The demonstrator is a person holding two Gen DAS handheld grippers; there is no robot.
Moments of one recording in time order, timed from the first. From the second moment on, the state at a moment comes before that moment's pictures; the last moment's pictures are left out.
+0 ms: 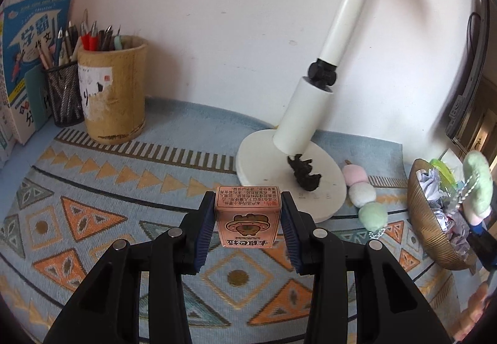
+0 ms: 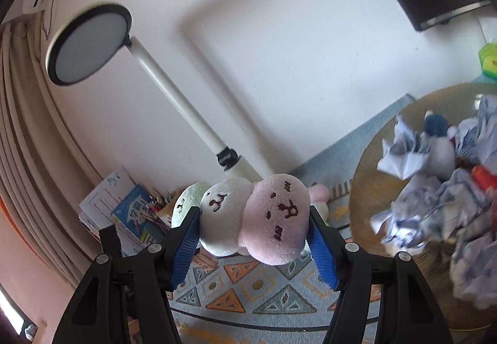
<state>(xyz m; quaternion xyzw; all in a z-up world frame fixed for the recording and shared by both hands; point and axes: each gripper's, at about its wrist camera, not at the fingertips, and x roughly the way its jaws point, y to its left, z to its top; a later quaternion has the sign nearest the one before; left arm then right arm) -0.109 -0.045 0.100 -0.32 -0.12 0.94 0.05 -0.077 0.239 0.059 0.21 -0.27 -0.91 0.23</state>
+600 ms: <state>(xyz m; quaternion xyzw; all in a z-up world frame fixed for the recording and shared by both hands) -0.080 0.028 0.161 -0.27 -0.05 0.96 0.06 -0.053 0.313 0.115 0.17 -0.28 -0.92 0.20</state>
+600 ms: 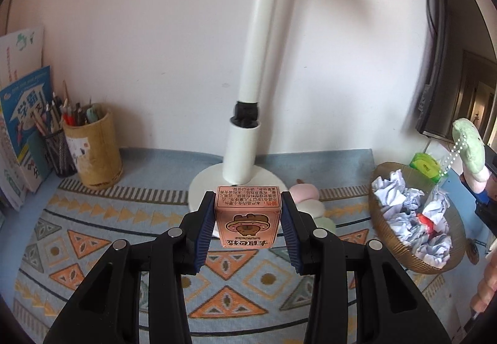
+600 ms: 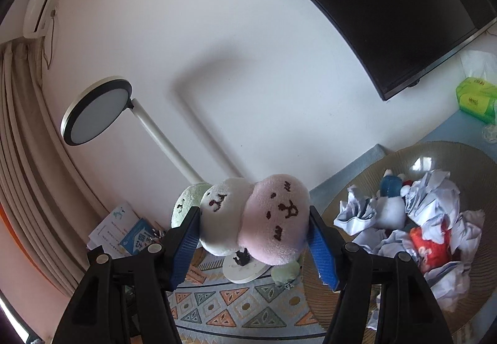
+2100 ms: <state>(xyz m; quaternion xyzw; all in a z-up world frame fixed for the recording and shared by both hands) -0.161 0.068 0.140 -0.38 -0.02 0.91 0.13 -0.130 0.259 0.159 0.28 -0.11 -0.95 0.07</state>
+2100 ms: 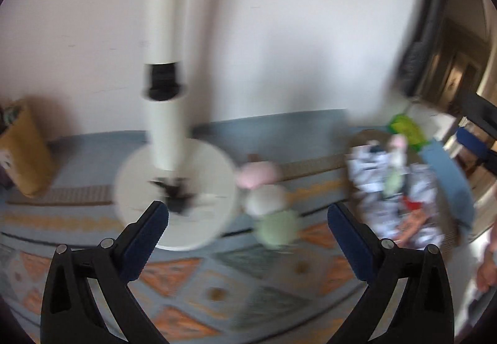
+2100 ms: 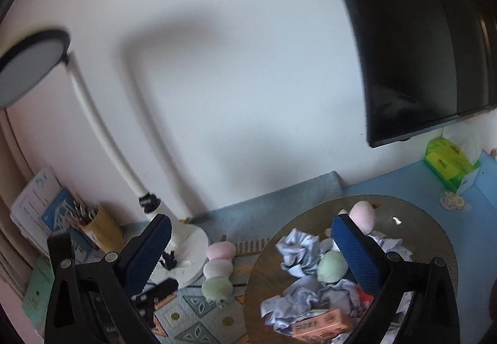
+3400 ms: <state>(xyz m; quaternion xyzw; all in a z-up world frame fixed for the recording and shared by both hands) -0.207 -0.059 0.069 -0.38 -0.17 0.90 0.13 -0.198 0.138 -0.002 0.35 -0.18 -0.92 0.06</state>
